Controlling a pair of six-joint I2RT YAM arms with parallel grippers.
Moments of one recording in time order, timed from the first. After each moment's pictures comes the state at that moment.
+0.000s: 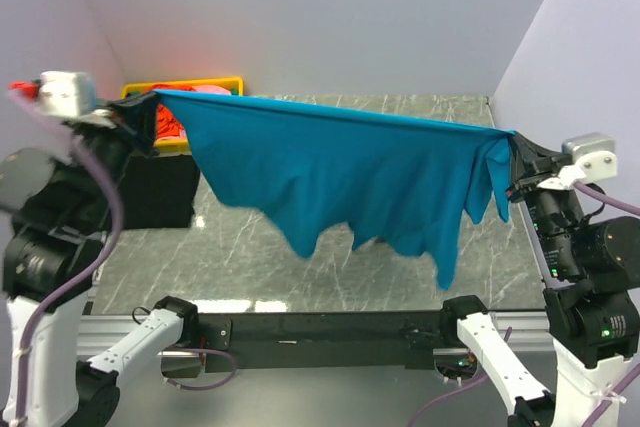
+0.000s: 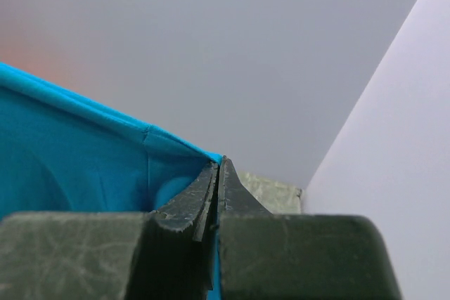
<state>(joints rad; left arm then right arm) -0.30 0.85 1.66 -0.55 -0.10 -0.14 0.17 0.62 1.45 -0.56 -0.01 -0.24</state>
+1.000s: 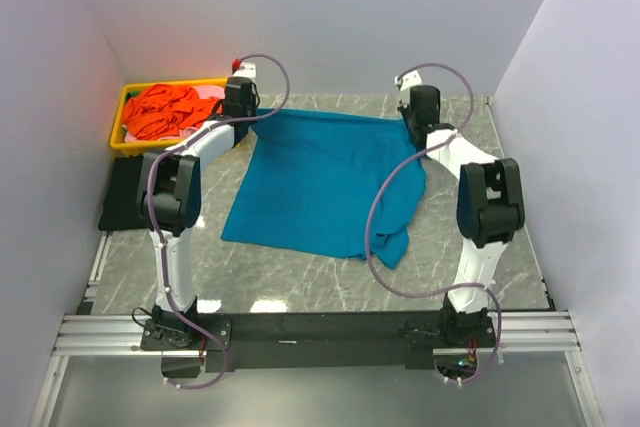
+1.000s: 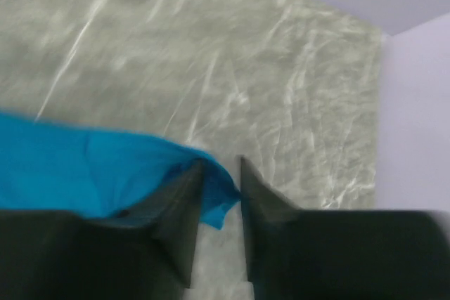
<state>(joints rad) -0.24 2.09 1.60 0.00 -0.30 -0.04 0.15 1.92 1.37 0.00 0.27 -0.36</state>
